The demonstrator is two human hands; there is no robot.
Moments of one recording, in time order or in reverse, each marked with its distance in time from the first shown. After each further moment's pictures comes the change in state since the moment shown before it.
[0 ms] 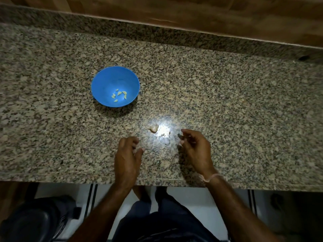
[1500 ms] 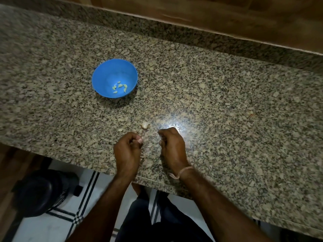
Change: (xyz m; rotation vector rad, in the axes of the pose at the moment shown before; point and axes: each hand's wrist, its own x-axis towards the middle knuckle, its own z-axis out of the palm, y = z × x) left_hand -0.009 0.065 0.053 -0.130 0.260 -0.261; right_hand 0.035 0.015 0.019 -0.276 -0.297 -0.272
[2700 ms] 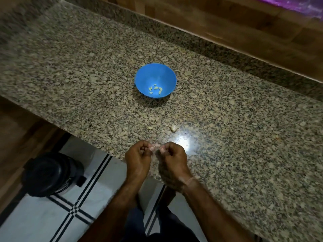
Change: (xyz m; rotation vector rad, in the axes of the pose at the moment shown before) left_hand -0.016 -0.030 -0.051 -0.119 0.054 -0.210; right_hand -0.031 -0.057 0.056 0.520 -0.207 0.379
